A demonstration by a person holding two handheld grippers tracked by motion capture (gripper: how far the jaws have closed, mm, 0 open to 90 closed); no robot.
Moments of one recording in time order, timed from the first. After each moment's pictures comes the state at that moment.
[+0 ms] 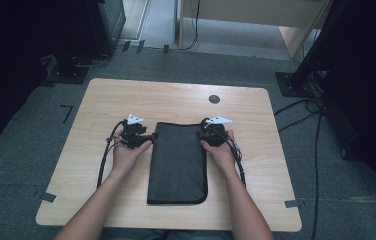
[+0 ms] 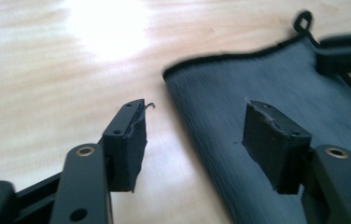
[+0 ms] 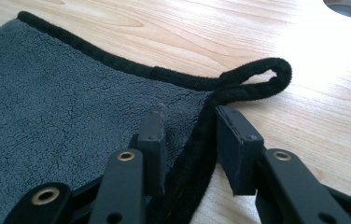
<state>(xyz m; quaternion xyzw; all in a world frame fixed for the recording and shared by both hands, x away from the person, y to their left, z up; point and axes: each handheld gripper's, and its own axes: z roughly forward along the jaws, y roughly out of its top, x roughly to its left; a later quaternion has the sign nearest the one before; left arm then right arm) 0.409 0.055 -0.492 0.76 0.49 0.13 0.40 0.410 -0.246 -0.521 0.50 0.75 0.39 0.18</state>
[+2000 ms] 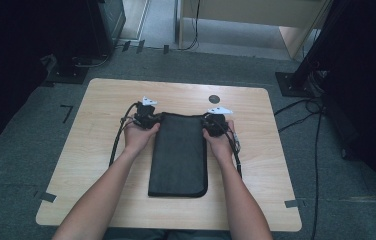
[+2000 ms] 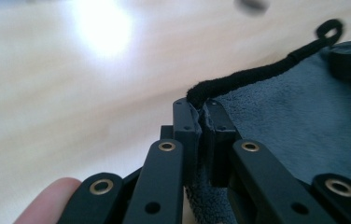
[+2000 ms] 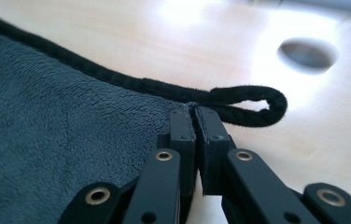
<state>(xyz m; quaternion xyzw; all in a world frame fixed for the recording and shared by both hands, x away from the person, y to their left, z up) 0.457 0.022 -0.464 0.78 0.45 0.14 0.41 0.430 -0.243 -0.495 0.52 0.72 0.39 0.23</state>
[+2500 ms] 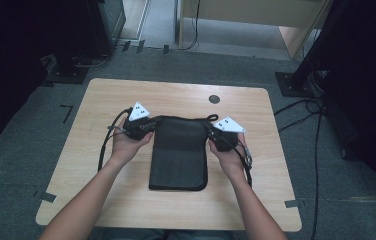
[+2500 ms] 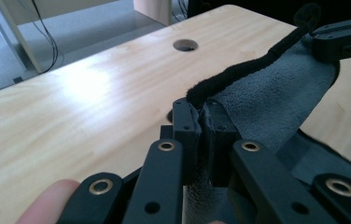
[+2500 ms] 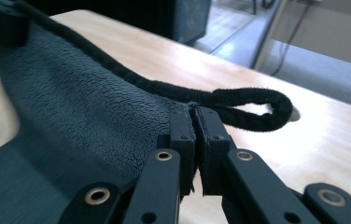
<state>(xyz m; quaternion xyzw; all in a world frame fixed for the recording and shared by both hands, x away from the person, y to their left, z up) 0.382 0.047 -0.435 0.80 0.32 0.19 0.48 0.348 -0.251 -0.451 0.42 0.73 0.45 0.30</state>
